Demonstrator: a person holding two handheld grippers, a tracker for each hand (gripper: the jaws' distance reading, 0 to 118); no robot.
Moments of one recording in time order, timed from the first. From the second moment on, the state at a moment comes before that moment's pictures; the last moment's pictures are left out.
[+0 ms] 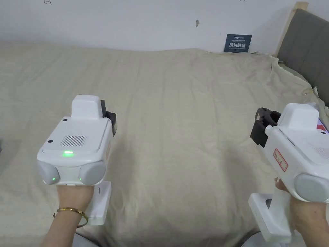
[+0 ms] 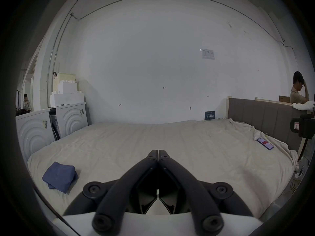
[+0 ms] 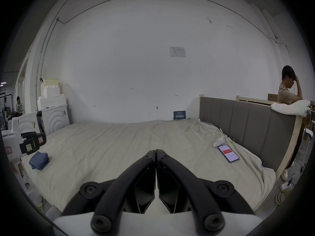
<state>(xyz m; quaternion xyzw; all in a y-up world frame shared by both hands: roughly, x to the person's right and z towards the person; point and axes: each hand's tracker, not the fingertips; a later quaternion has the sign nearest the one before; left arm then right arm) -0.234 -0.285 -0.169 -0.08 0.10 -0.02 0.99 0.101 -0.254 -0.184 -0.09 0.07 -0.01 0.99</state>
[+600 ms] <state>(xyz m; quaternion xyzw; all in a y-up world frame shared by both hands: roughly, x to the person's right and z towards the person) -0.234 -0.302 -0.160 -0.09 0.11 -0.02 0.99 0.091 -0.266 -0.191 -0.08 0.09 0.00 0.99</state>
